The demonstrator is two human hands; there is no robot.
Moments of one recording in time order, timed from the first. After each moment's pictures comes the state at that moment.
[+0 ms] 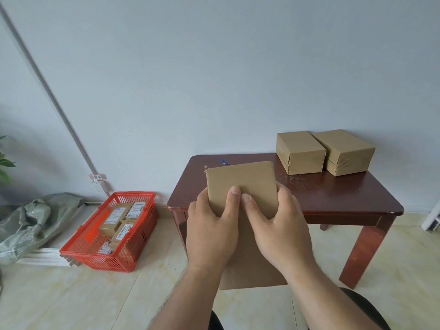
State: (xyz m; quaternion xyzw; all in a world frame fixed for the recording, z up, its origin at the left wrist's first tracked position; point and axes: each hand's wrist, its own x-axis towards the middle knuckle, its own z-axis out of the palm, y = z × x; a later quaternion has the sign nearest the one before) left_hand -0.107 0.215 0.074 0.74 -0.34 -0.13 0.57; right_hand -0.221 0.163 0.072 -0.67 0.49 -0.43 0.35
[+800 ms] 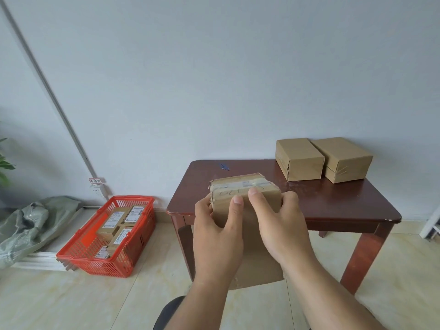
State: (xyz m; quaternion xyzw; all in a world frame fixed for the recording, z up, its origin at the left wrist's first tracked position) left_hand -0.123 0.222 0.075 0.67 -0.30 -0.18 0.65; right_hand -0.221 0.159 0.094 -0.59 0.49 -0.43 0.48
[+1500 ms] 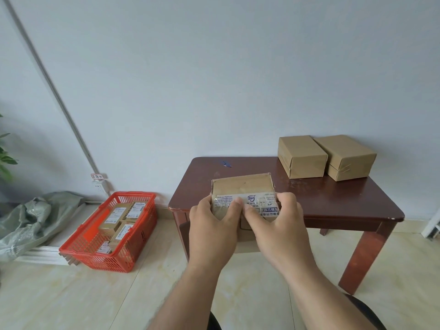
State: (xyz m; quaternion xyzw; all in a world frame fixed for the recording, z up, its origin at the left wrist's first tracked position) left_hand -0.101 0.214 0.070 0.73 -0.34 -0.16 0.57; right_hand -0.218 0.165 0.072 -0.65 0.50 -0.42 0.39
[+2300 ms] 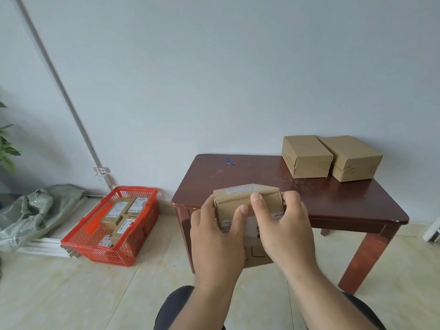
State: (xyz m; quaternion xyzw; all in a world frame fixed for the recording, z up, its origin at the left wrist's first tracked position) left_hand -0.113 0.236 0.053 0.74 -0.35 -0.07 0.57; right_hand -0.211 0.166 0.067 -0.66 0.51 -0.43 0.35
